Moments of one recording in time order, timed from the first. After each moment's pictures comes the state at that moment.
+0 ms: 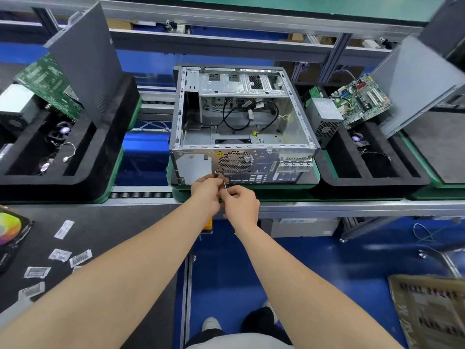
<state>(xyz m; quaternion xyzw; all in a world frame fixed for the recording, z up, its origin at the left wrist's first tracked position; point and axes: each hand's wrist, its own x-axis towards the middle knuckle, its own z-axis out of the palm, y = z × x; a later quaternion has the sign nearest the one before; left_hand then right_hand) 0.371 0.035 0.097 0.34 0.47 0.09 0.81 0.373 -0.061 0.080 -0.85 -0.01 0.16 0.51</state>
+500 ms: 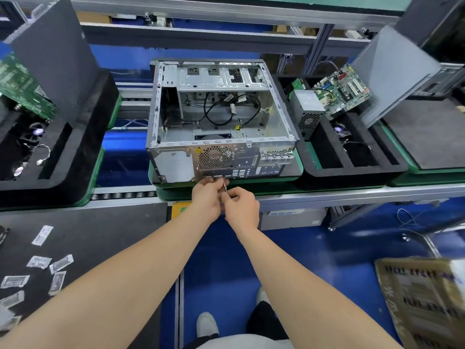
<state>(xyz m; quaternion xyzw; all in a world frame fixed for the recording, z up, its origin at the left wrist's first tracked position) 0.376 -0.009 0.083 0.33 0.43 0.07 0.84 0.378 -0.105 0.076 -0.87 0.00 0.16 0.47</state>
